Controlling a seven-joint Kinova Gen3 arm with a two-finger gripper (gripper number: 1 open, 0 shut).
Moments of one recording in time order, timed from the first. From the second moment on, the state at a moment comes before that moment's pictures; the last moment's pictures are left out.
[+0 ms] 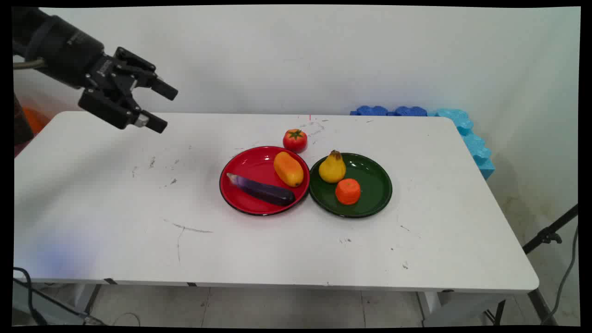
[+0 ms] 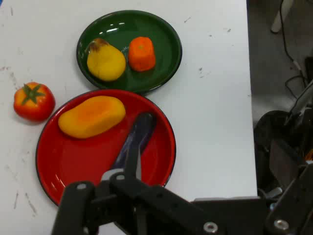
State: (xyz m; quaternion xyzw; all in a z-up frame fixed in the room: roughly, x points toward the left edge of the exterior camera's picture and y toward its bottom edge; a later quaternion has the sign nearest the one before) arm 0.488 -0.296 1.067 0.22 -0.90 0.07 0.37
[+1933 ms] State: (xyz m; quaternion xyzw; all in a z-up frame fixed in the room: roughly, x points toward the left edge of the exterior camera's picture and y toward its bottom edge) arm 0.179 -0.467 0.907 0.10 -0.97 0.08 0.20
